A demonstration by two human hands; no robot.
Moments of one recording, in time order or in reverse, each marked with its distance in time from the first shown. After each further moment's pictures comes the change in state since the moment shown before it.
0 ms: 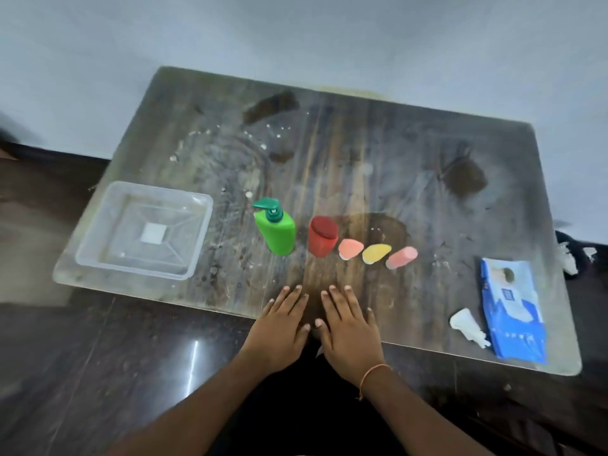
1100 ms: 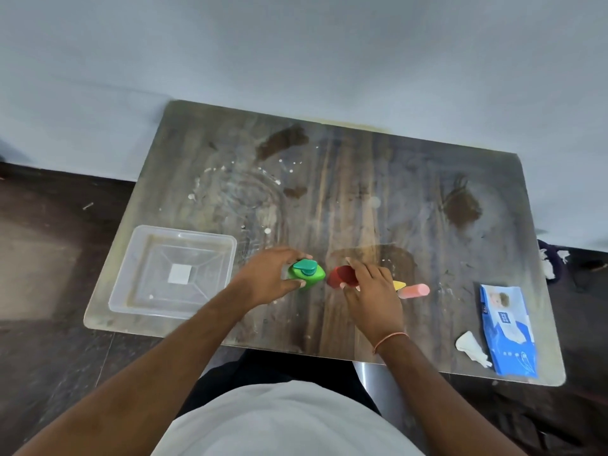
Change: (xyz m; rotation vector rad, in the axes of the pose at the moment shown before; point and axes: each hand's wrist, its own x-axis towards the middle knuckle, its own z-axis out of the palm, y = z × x) left_hand 0.075 -0.083 -0.214 -0.359 0.171 0.223; right_hand 0.086 -0.053 -0.140 0.207 0.334 0.093
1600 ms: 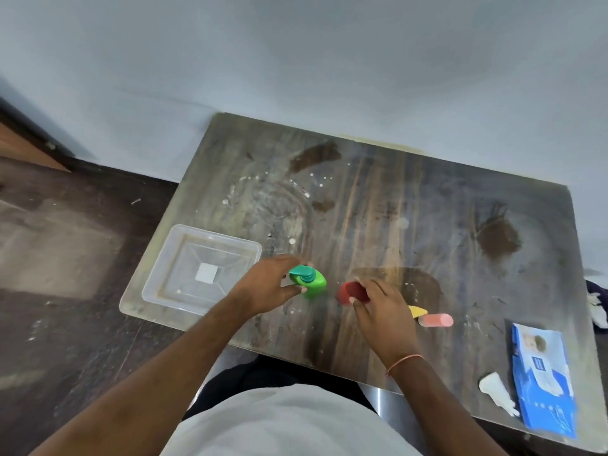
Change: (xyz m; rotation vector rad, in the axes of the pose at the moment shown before) left_hand -0.024 -0.001 -0.025 0.028 0.107 -0.089; right_hand 0.011 -0.005 -0.005 0.089 -0.022 -0.142
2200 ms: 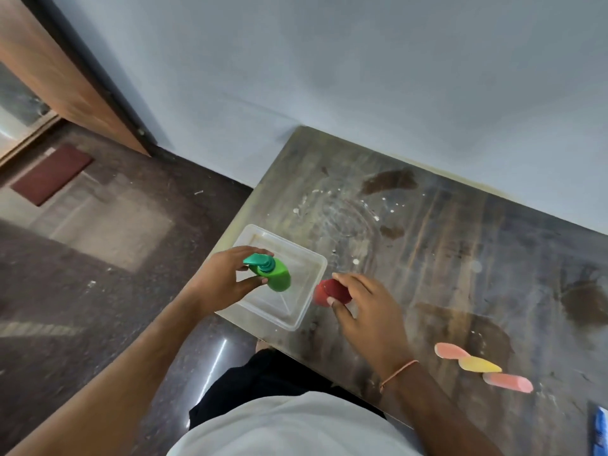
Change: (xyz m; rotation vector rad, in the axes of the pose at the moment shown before) left_hand -0.123 -0.096 -0.141 -0.008 0.247 -0.181; right_hand 0.037 -0.162 0.033 0.179 -0.026 -0.379
